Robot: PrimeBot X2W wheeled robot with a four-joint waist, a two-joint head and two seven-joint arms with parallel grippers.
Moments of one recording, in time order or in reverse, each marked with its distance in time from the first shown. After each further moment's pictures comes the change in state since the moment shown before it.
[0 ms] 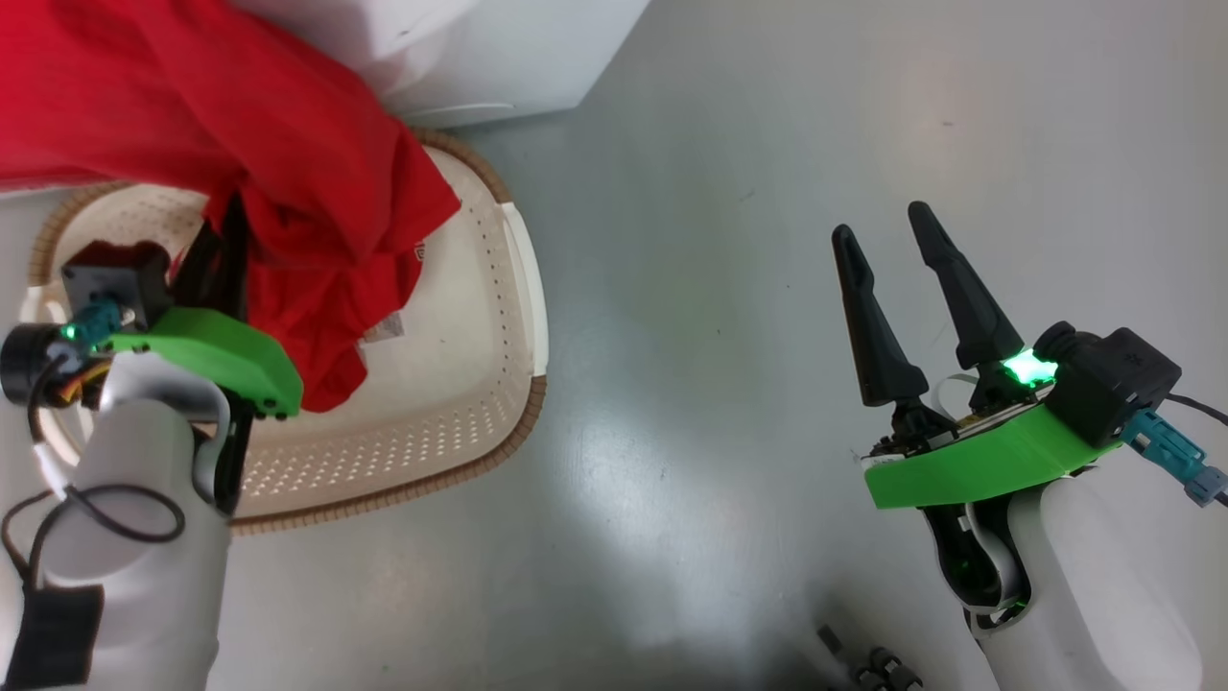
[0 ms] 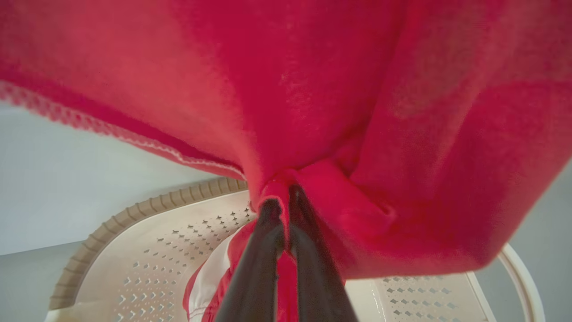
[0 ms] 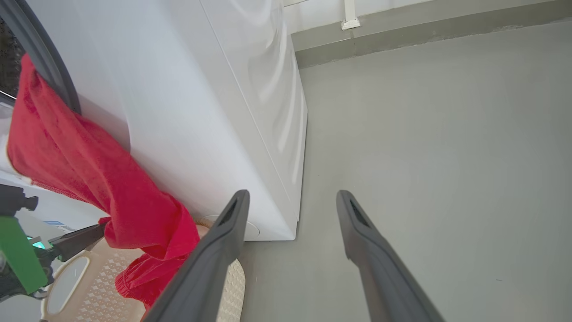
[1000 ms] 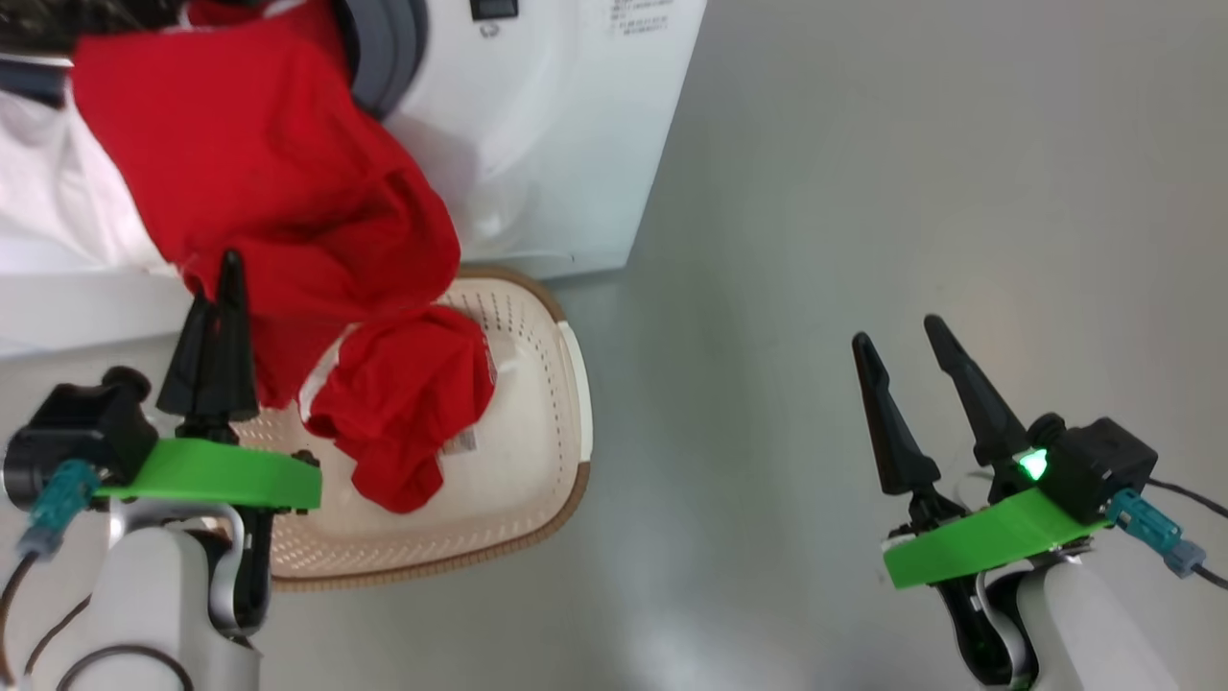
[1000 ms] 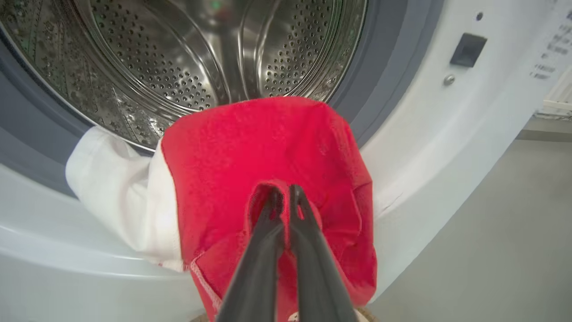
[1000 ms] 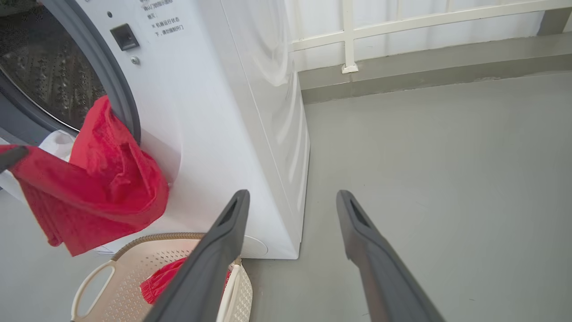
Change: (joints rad) left arm 0.356 -0.088 0.138 -0.554 -0.001 0.000 0.000; right arm 0.152 0.001 -0.048 0.047 -0.058 0.000 0.000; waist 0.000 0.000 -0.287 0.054
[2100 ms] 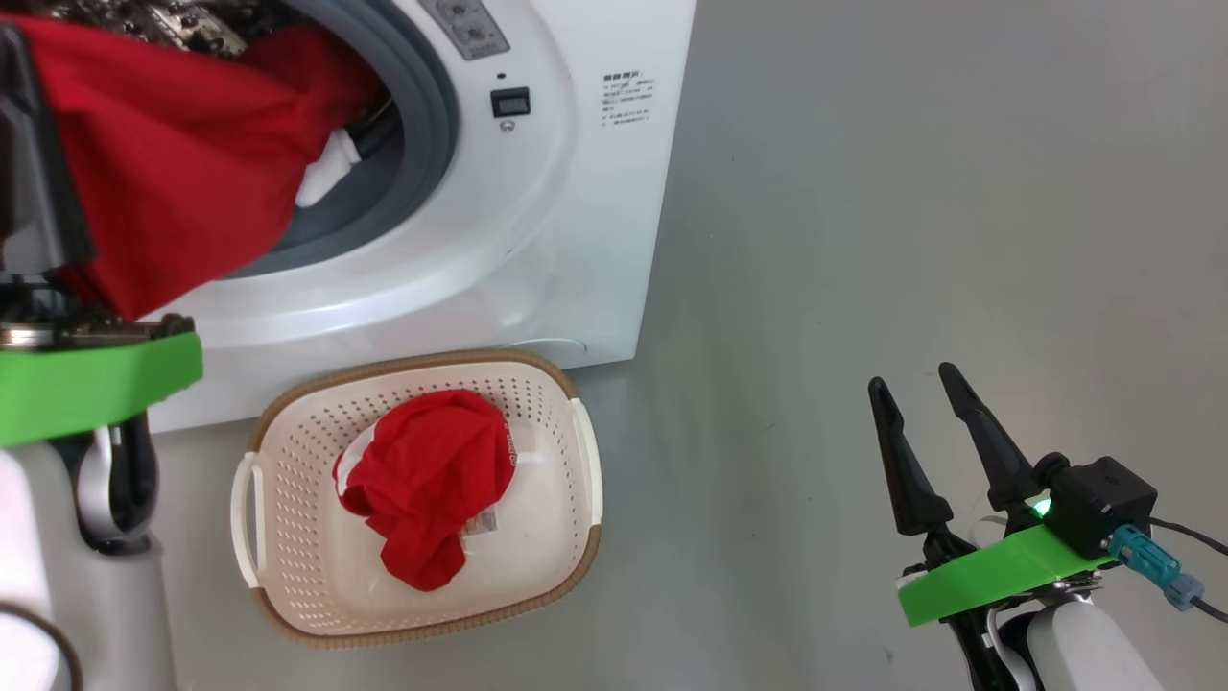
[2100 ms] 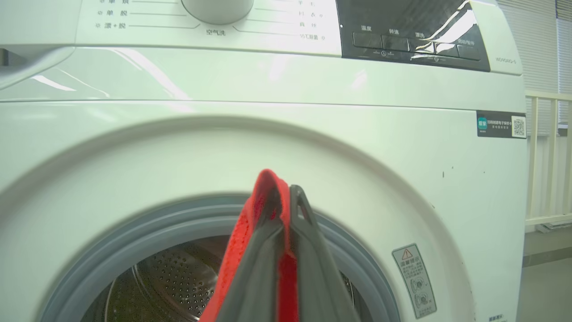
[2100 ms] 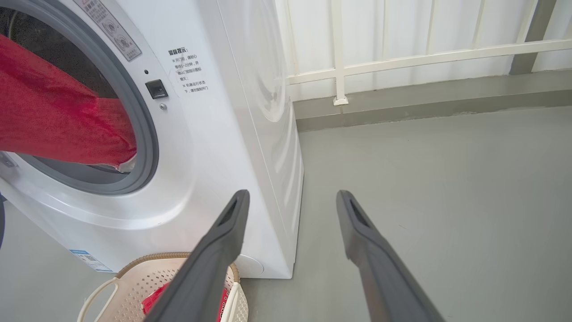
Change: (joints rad) left arm -0.149 0.030 0.090 -0.245 0.047 0.001 0.001; right arm 0.060 0.000 -0.029 0.028 -0.016 0.000 0.000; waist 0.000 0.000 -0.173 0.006
